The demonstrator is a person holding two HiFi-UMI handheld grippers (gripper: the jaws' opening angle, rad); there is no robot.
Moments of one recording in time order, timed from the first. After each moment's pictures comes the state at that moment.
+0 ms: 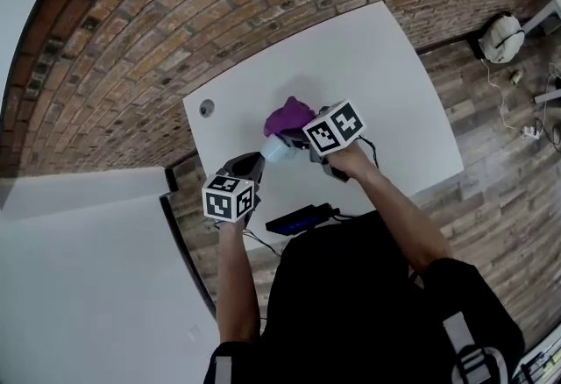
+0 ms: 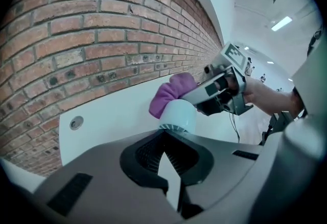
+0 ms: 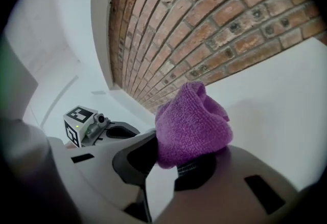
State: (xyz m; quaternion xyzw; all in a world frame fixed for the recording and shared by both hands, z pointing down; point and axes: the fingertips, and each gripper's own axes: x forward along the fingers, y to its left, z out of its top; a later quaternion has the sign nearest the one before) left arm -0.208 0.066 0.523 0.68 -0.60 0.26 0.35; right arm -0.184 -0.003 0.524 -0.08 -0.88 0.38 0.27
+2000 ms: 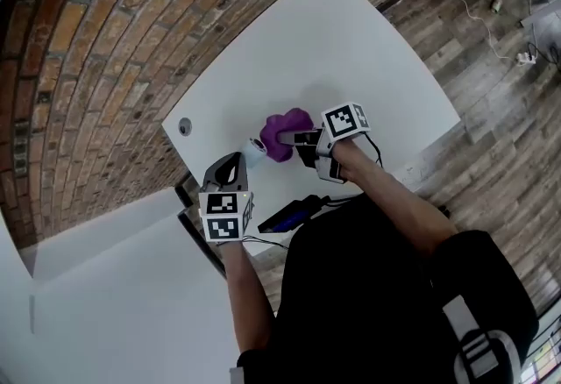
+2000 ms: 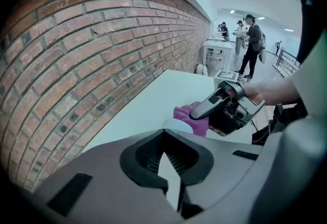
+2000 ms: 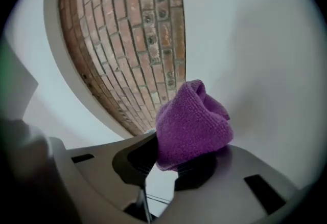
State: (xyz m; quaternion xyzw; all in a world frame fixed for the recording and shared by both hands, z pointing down) left arm -0.189 0.040 0.489 0.66 -0.59 0.41 0.23; right arm -0.130 -0.004 0.561 -0.06 -0.67 0.74 0.03
